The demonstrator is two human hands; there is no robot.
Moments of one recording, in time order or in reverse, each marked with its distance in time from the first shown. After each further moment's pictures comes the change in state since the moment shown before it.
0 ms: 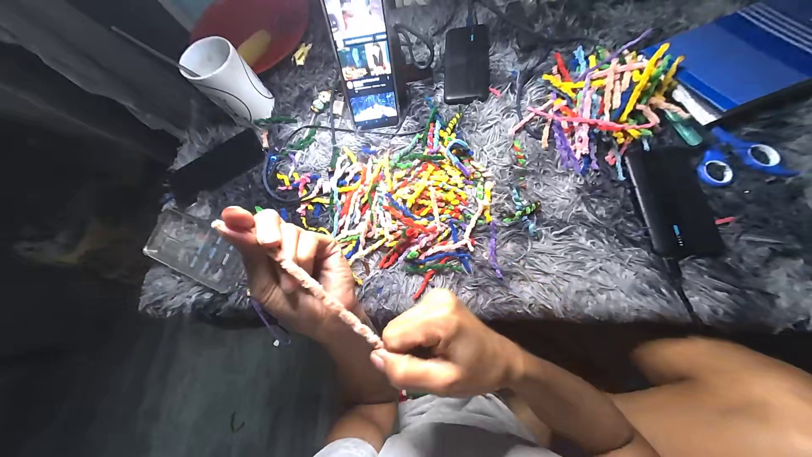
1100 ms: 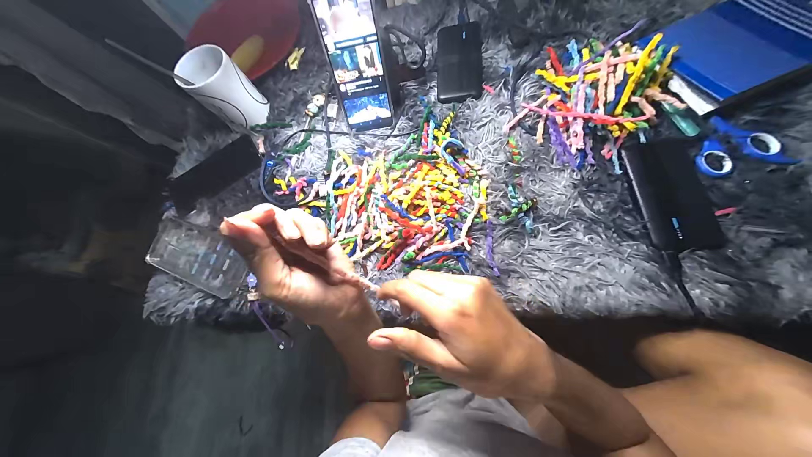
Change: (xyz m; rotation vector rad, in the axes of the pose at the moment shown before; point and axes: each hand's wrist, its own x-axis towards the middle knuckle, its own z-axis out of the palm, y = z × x) left_hand 0.006 -0.011 -0.006 0.436 0.001 0.085; right_hand -0.002 -0.022 -0.016 -0.608 0.027 0.233
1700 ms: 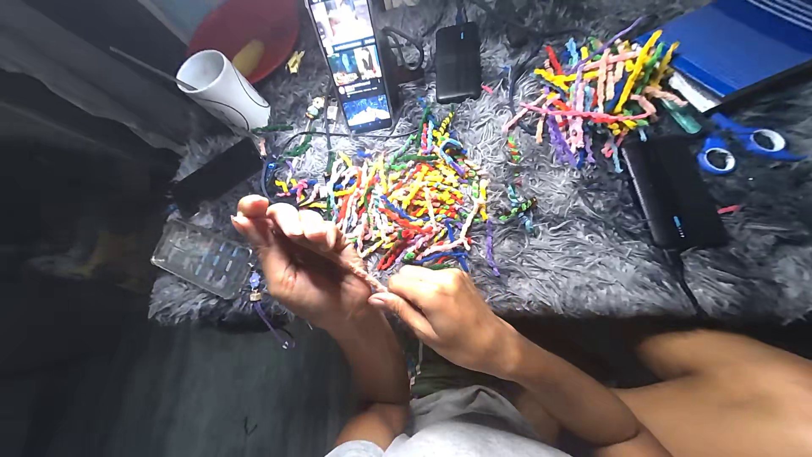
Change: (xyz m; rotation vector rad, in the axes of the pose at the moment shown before) left_hand -0.006 0.004 0.017 -0.206 -0.030 -0.113; right_hand 0.005 0.019 0.026 -0.006 0.092 0.031
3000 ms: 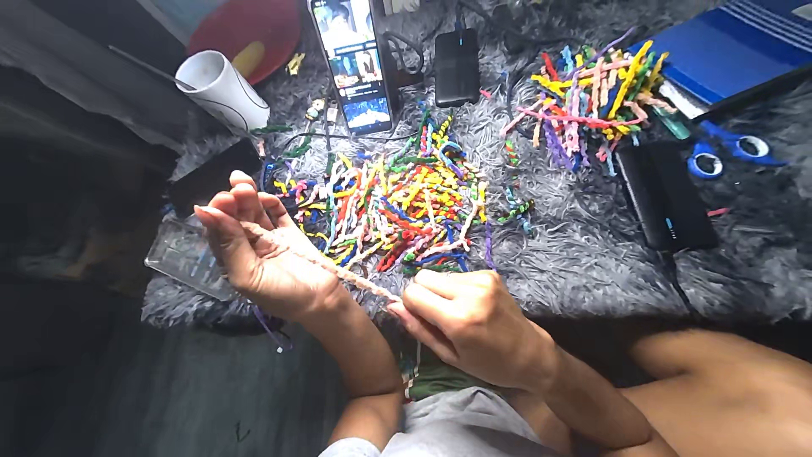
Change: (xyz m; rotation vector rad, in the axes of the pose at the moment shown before) left_hand 0.022 0.009 -0.010 0.396 0.176 0.204; right_hand -0.002 -0.013 -0.025 -0.266 0.055 -0.252
